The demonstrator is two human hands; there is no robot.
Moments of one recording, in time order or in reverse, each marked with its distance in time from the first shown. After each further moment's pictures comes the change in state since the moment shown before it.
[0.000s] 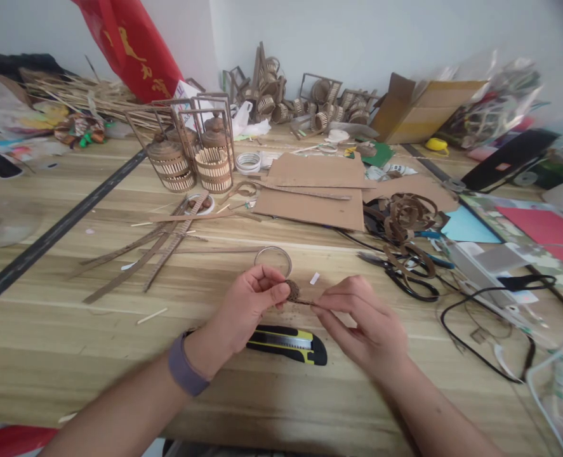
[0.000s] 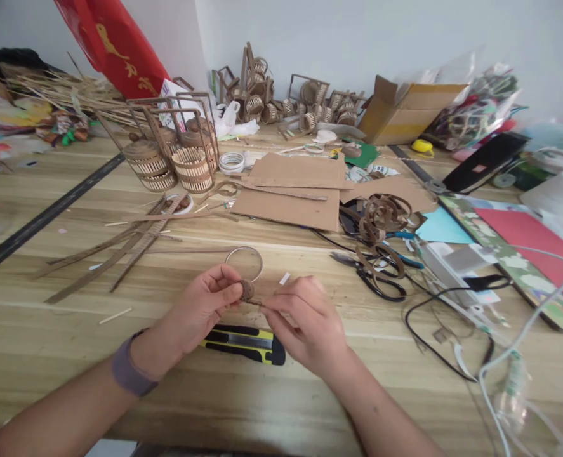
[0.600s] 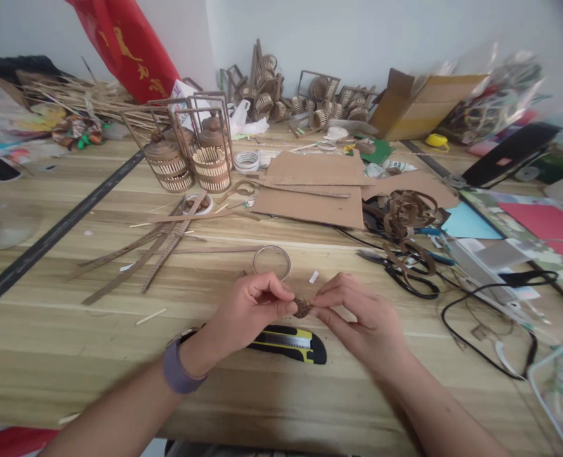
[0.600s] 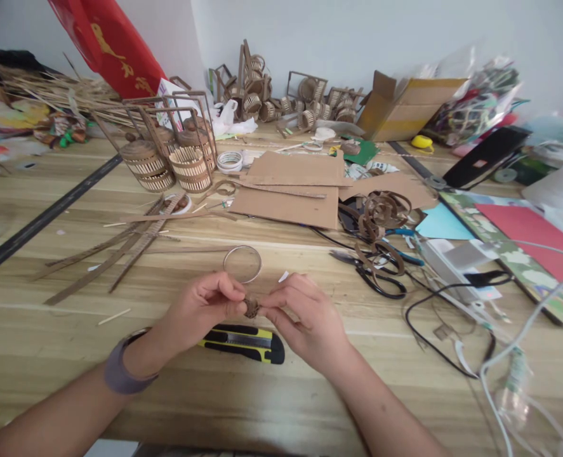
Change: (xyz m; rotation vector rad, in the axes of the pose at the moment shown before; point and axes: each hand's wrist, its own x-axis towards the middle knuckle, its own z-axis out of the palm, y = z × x) left_hand -0.008 0.006 -0.001 0.331 -0.167 0.184; right_hand -0.001 0.005 -0.002 0.133 -0.103 0.152
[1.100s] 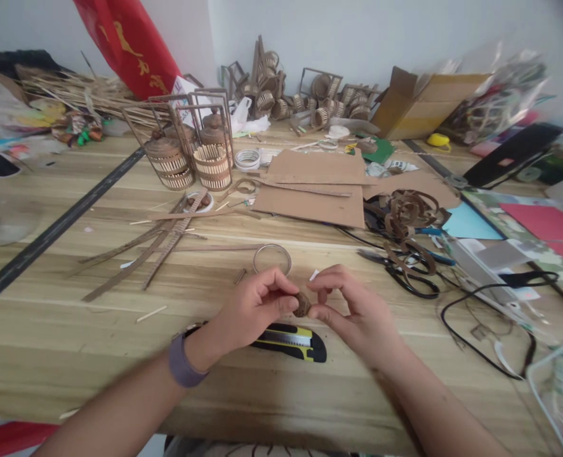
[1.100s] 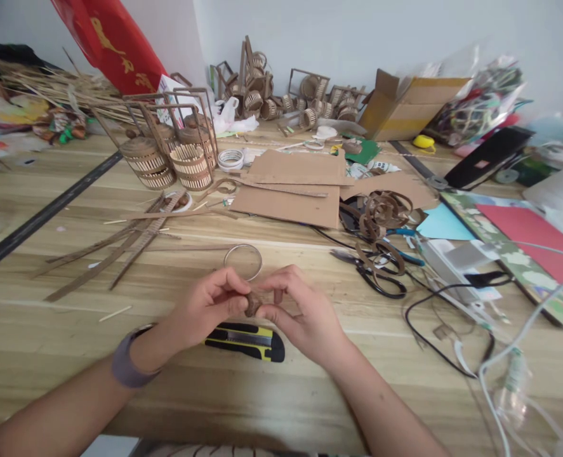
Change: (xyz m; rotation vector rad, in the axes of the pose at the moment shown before) left_hand 0.001 -0.002 -0.002 0.029 -0.100 -0.005; right_hand 0.003 0.004 0.003 0.040 -0.064 0.119
